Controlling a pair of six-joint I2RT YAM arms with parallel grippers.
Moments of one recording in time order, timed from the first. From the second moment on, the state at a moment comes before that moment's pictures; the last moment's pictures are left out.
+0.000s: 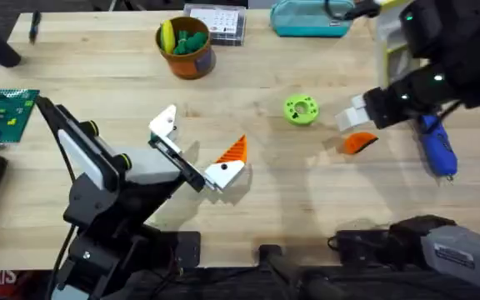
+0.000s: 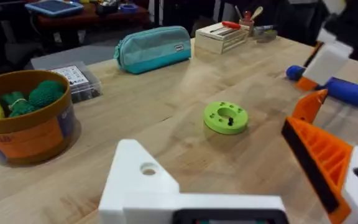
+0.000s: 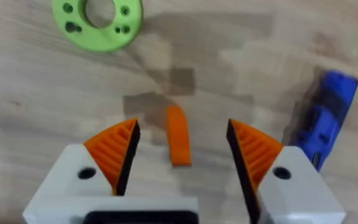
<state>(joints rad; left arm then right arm) -0.34 0.00 0.00 -0.05 0.39 -0.05 0.21 1.24 1.01 -1.06 0.12 -0.09</state>
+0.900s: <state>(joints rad) -0.34 0.00 0.01 -0.05 0.39 -0.05 0.21 1.27 0.90 -1.08 0.13 0.13</state>
